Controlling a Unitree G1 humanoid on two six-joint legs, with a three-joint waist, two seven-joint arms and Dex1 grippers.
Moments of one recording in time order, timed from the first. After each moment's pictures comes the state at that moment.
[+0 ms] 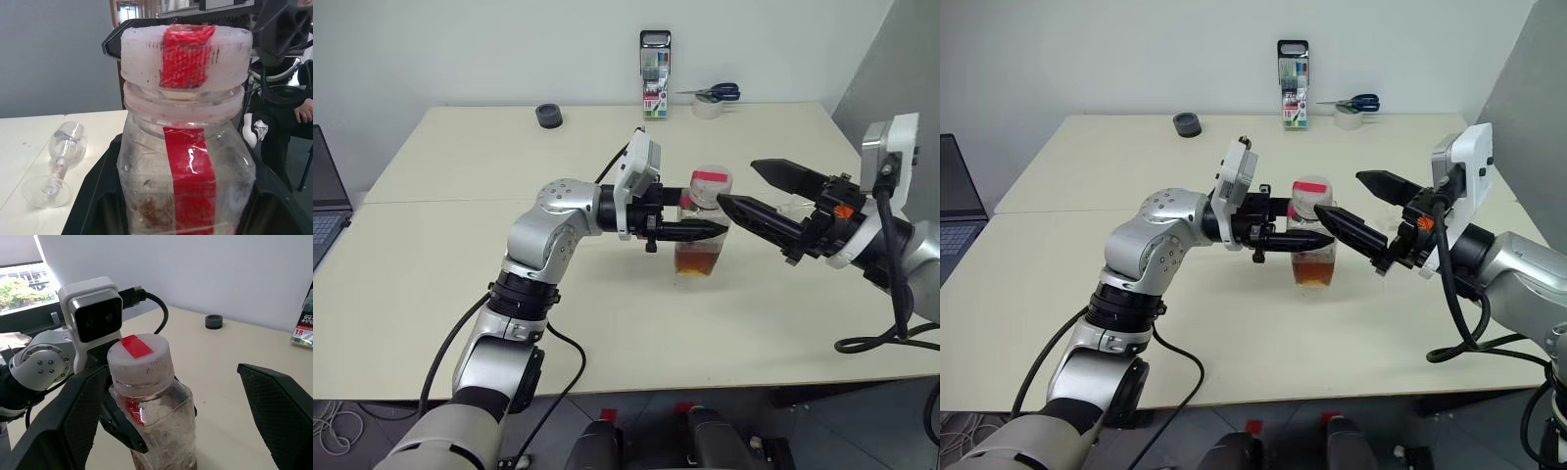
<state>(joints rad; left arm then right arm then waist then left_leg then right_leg) -0.88 0.32 -0.15 0.09 -0.49 0.47 -1.24 -0.45 -0.85 -0.27 -0.69 1.40 0.85 0.13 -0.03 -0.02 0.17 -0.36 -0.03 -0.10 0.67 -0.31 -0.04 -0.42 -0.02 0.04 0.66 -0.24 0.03</state>
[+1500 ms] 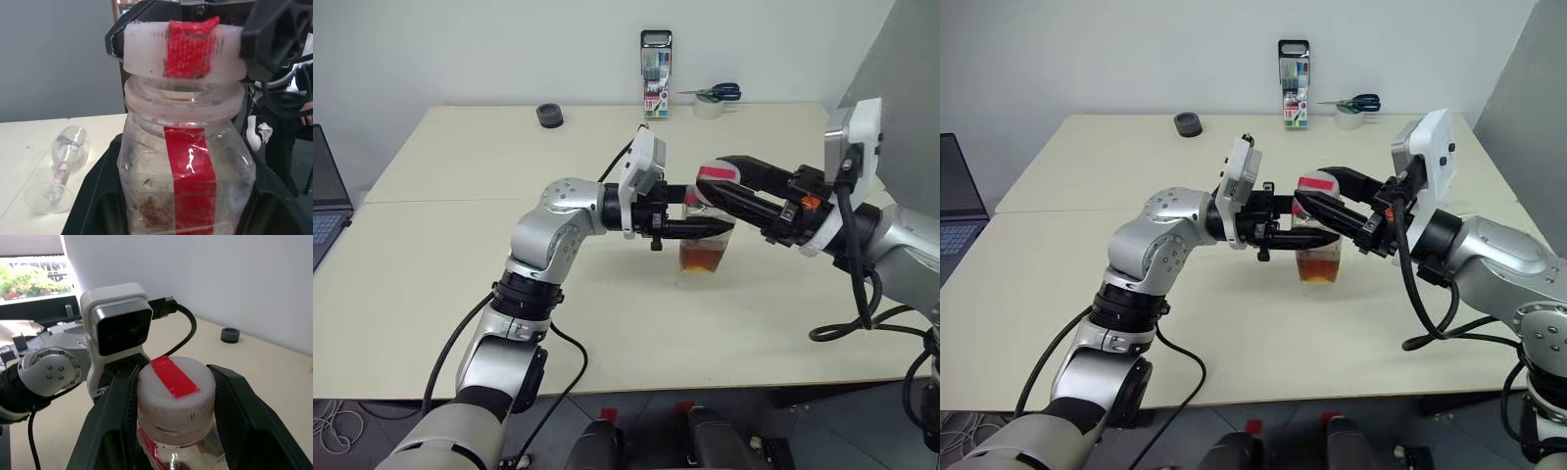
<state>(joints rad) -0.88 0.30 -0.17 0.08 -0.49 0.47 -1.21 -0.58 -0.87 -0.14 -0.66 1.22 0.83 0.24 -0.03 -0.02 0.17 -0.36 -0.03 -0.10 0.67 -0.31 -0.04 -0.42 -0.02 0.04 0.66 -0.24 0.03</state>
